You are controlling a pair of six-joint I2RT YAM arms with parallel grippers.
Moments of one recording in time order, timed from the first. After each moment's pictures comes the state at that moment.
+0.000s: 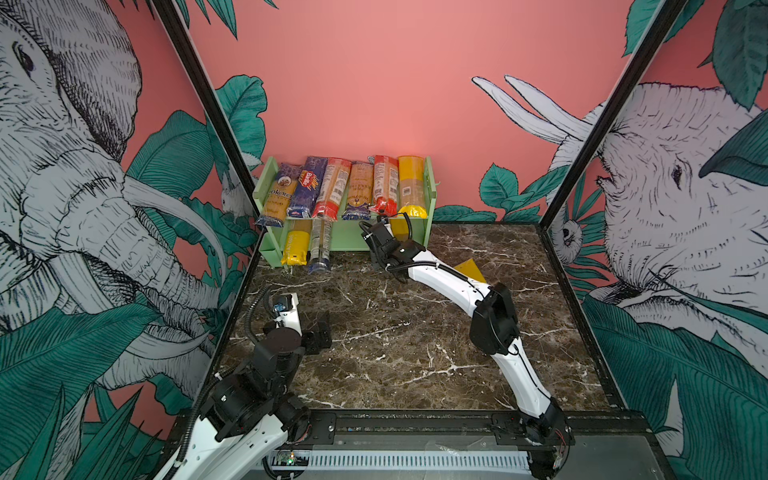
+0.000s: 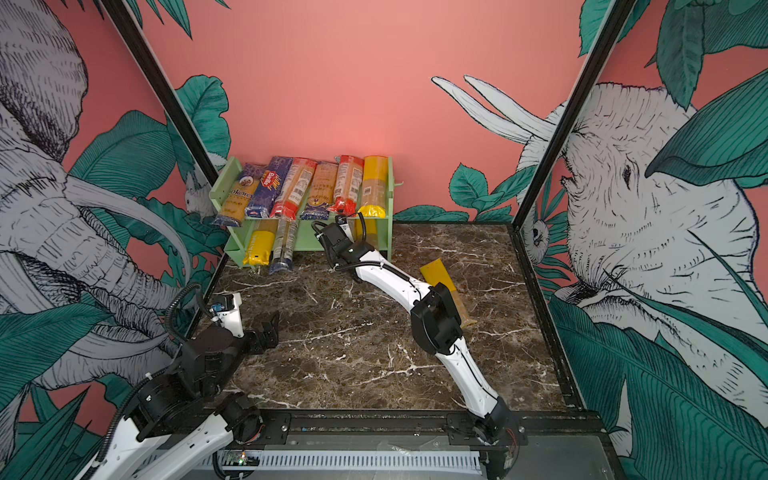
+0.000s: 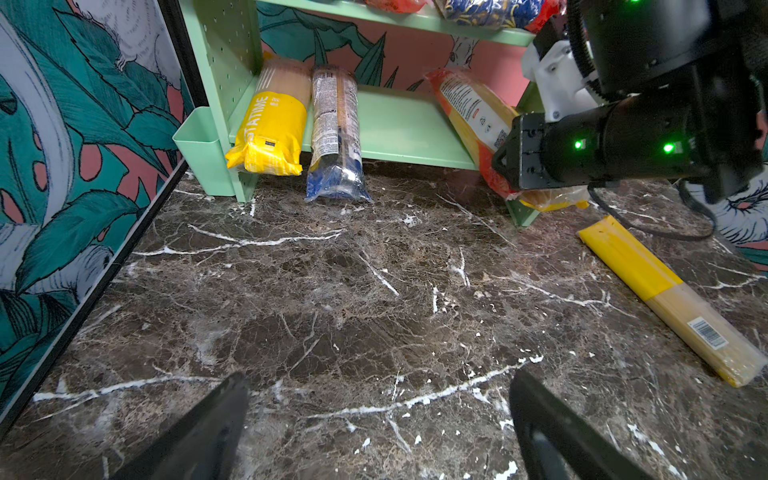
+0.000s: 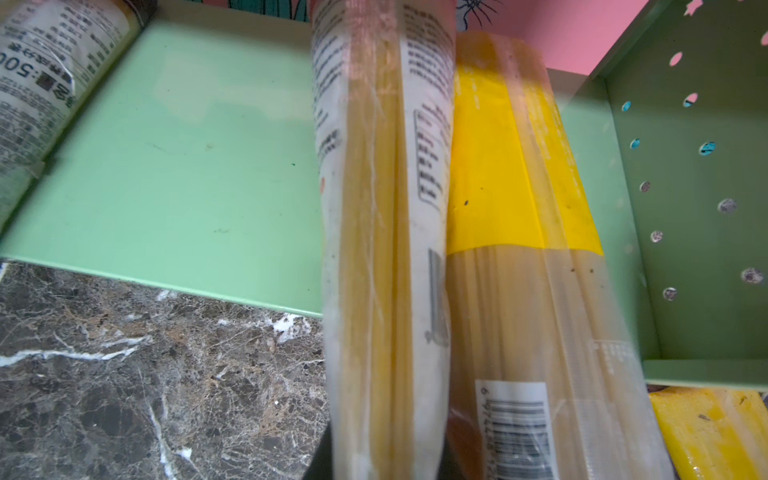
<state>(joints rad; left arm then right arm) -0.72 0.37 0.70 -0.80 -0.54 -0.43 0.83 2.32 2.23 -0.71 0.50 0.43</state>
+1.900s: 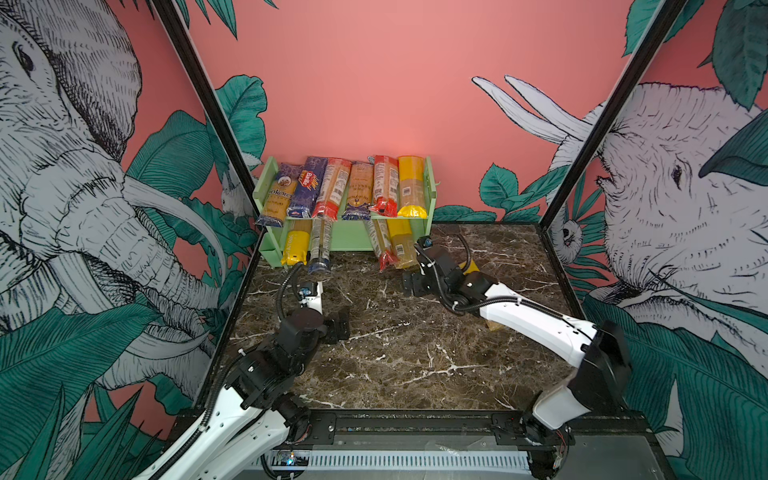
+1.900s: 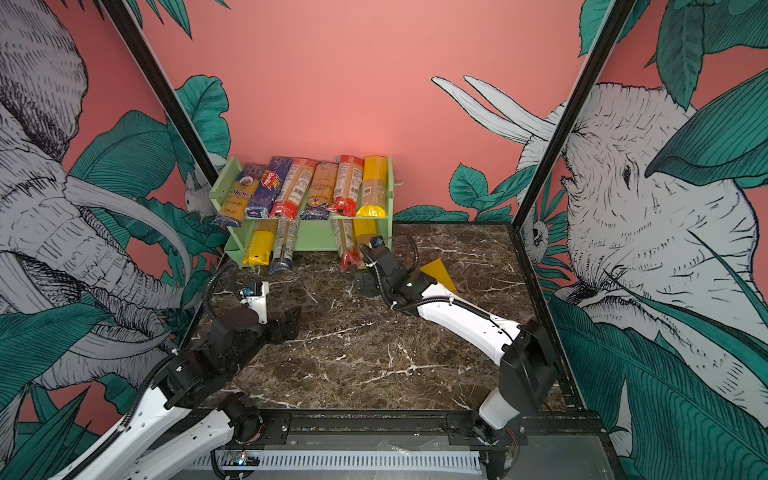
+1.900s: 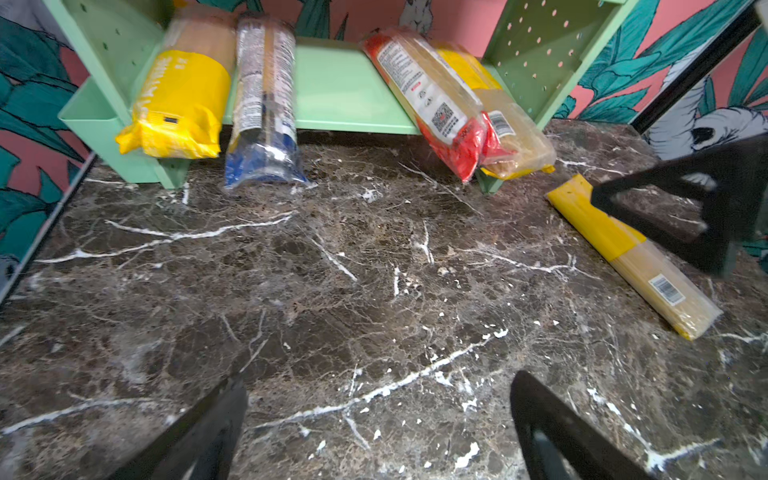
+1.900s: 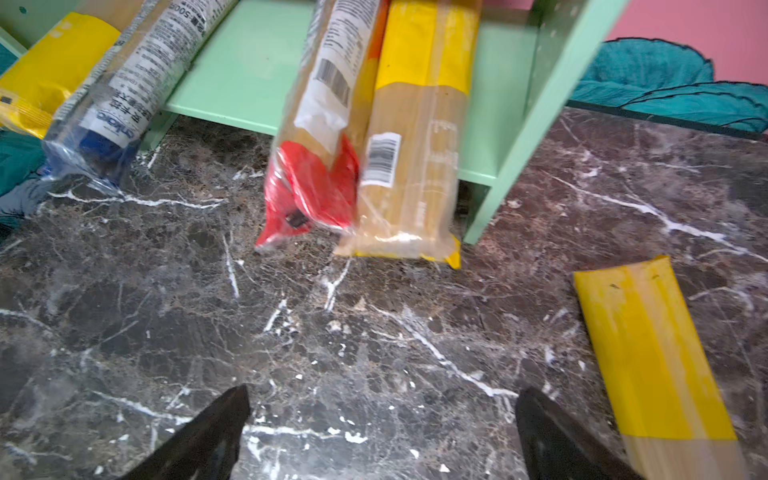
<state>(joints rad) -0.72 0.62 0.72 -0.66 -0.38 -0.44 0.81 1.51 1.24 -0.47 0.31 0.37</state>
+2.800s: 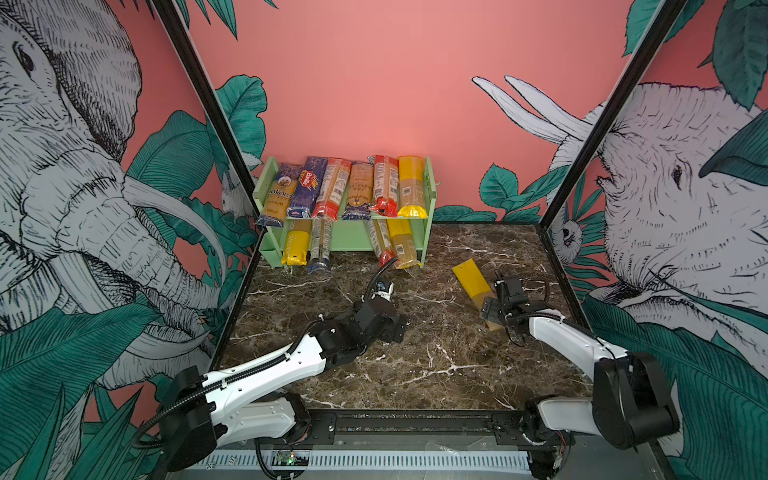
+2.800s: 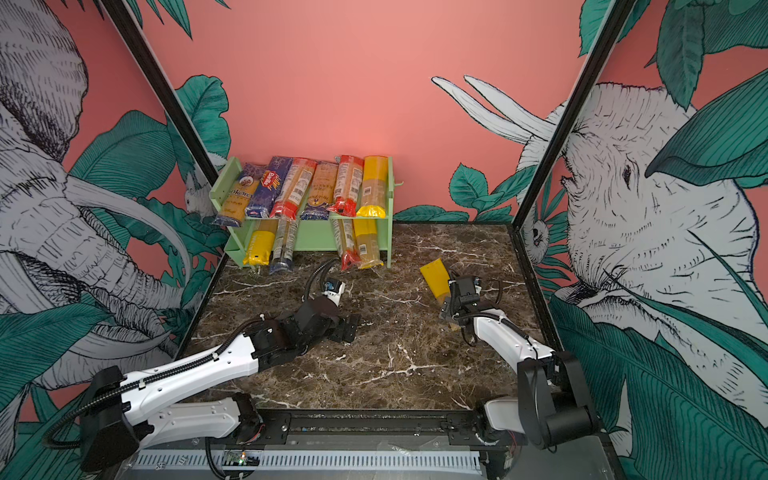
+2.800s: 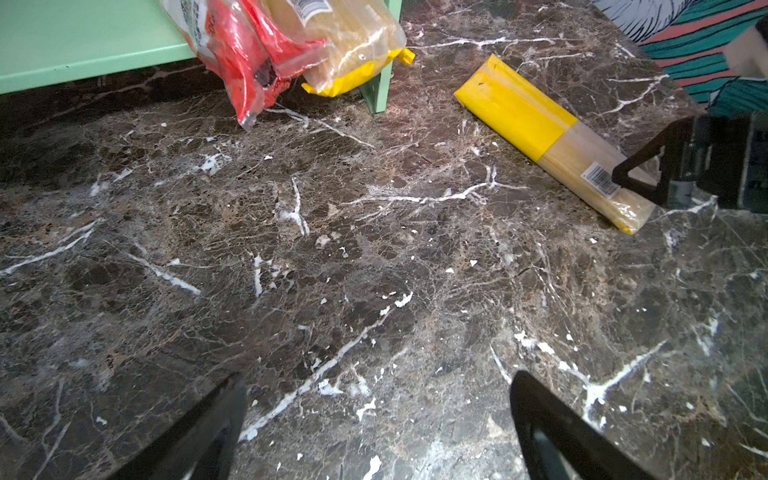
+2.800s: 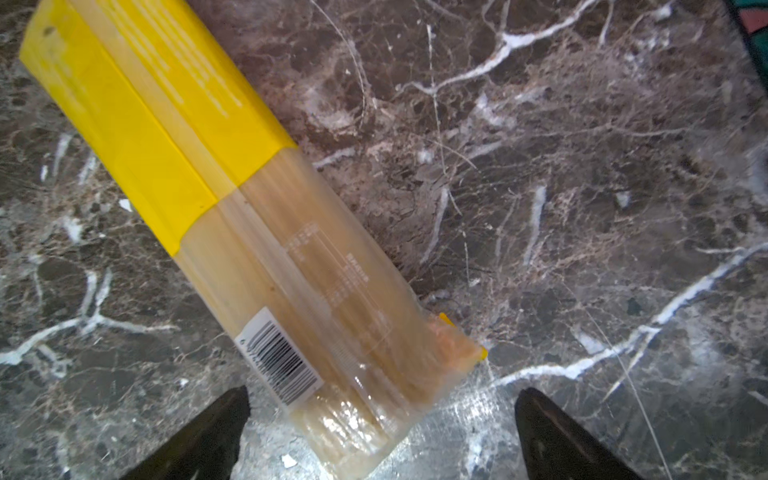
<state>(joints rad) -1.00 1.13 0.82 -0.41 -0.38 -0.45 0.25 1.34 0.71 -0.46 0.27 0.55</state>
